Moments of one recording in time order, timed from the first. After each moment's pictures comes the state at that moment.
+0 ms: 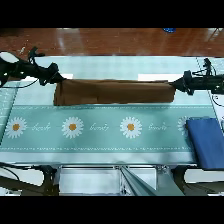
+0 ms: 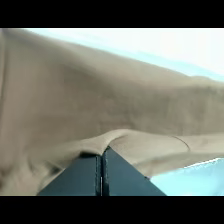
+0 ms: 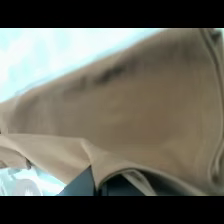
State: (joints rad) left arm 0.17 -1.70 1.48 0.87 -1.17 -1.46; right arm -0.39 -1.58 1.19 -0.59 1.18 1.21
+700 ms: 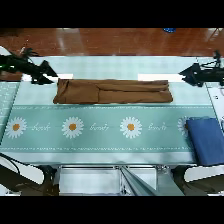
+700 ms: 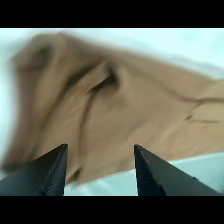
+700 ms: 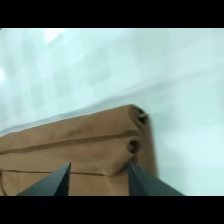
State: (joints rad) left arm 0.28 -1.81 1.73 1.02 -1.47 -1.57; right arm -0.50 -1.68 1.42 -0.70 1.19 1.23
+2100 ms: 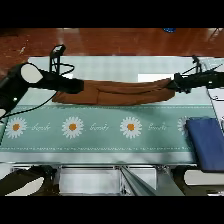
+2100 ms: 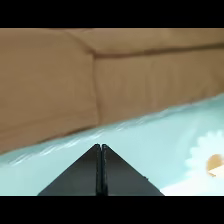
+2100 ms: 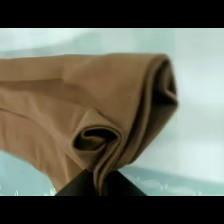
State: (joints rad) left arm -0.29 -1.24 1.11 1.15 -0.92 -1.50; right arm -0.27 -1.46 1.21 -0.85 1.21 1.25
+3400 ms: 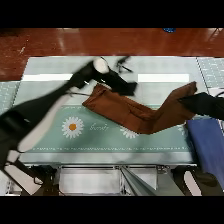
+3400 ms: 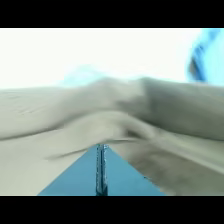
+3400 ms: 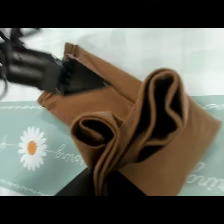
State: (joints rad) left arm -0.55 -1.82 1.71 0.86 -1.11 -1.53; right arm -0.19 -0.59 0.89 -0.84 1.31 1.49
